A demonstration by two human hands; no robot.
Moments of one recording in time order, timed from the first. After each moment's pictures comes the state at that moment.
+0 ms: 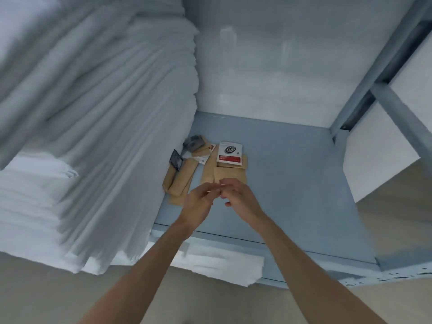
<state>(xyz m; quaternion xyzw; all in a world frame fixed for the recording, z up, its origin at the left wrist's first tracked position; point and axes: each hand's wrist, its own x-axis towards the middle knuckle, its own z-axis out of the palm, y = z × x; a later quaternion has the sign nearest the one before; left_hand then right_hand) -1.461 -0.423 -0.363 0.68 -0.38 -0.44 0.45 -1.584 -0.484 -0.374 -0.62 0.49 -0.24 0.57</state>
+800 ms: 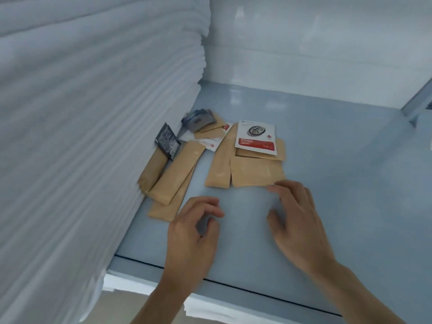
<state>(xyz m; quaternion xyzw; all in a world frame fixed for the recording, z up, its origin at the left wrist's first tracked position) -1.429 -0.455 -0.530 0.68 -0.49 -0.16 0.53 -1.603 -0.551 -0.532 -0.83 0.48 -0.25 0.15</state>
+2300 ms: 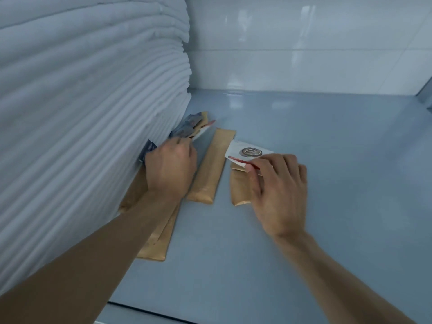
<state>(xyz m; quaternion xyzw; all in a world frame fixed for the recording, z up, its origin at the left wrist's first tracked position) -1.355 -0.601 -0.506 0.79 -0.55 0.18 0.20 -1.547 -0.621 -0.540 -0.77 0.48 -0.42 -0.07</state>
